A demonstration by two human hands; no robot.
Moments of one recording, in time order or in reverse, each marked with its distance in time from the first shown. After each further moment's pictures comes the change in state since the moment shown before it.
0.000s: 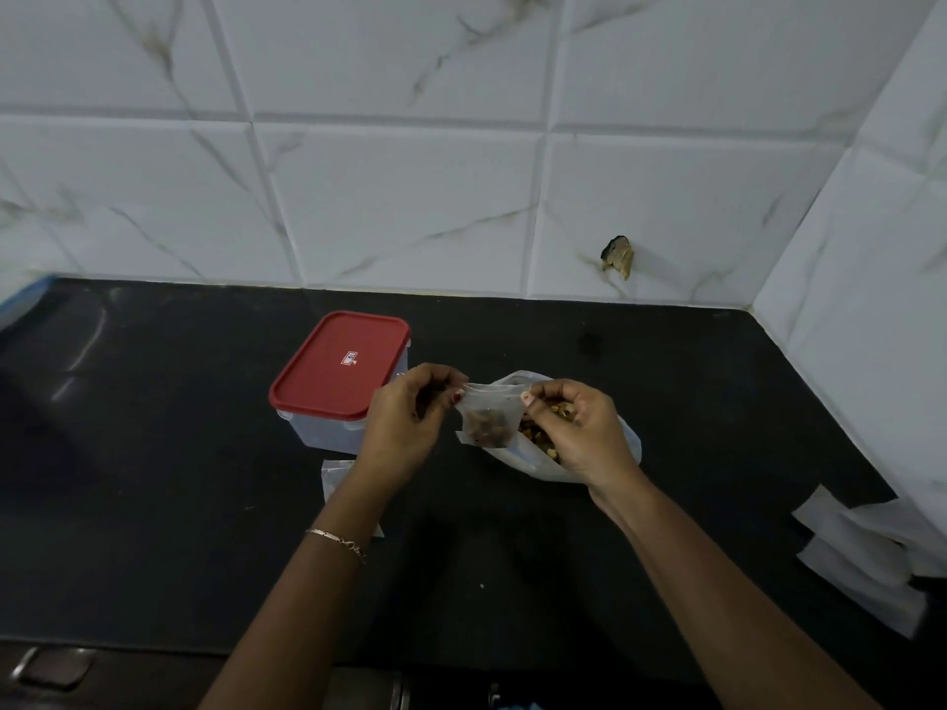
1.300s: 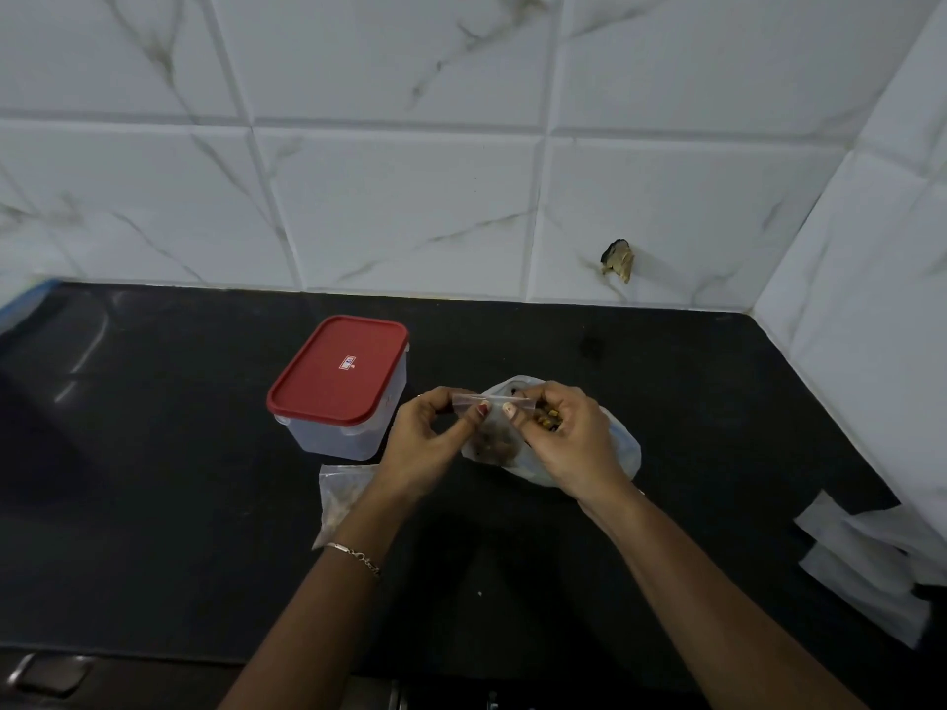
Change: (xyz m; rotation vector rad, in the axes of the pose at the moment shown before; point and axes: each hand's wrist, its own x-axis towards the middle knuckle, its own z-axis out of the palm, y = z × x) left_hand -0.005 -0.012 0.024 -0.405 -0.097 -0.128; right_hand 0.001 0.002 0.005 -0.249 -0.020 -0.218
